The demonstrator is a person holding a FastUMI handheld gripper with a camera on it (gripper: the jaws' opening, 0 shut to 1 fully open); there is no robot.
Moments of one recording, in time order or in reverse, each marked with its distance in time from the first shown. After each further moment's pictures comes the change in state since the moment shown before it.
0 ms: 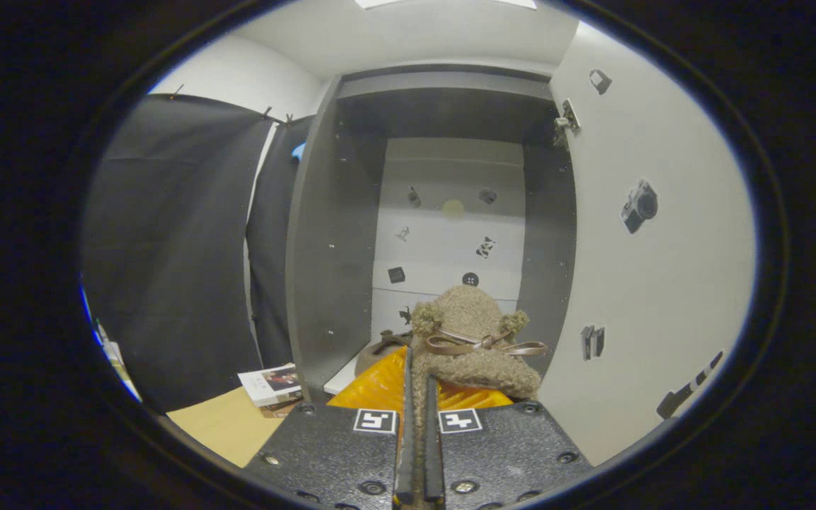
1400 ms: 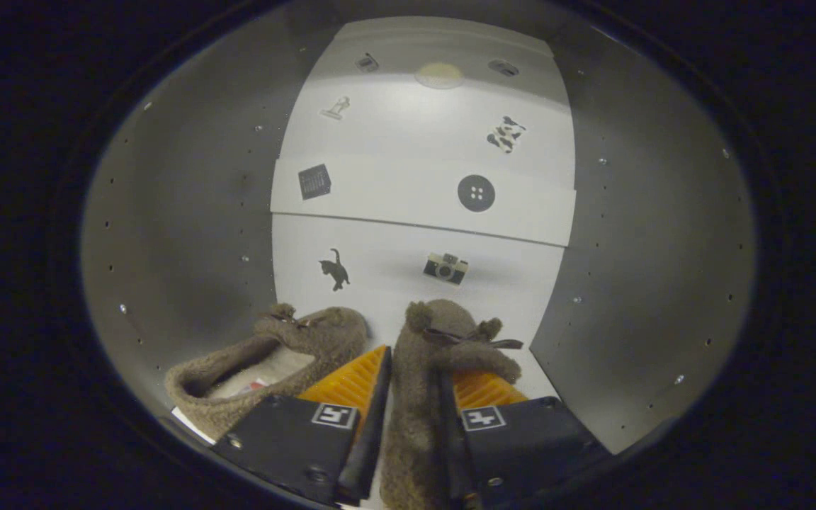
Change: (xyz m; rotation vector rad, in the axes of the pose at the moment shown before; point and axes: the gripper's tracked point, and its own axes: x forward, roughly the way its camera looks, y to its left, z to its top) arm 0.265 -0.061 -0.103 -0.041 0.223 -0.149
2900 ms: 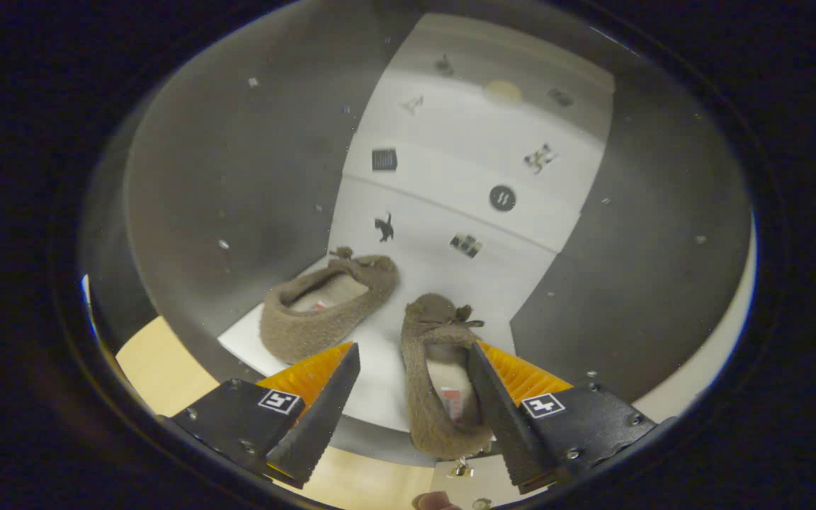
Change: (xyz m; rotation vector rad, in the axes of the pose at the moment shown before) arm -0.140 0.004 0.005 -0.226 0.118 0.033
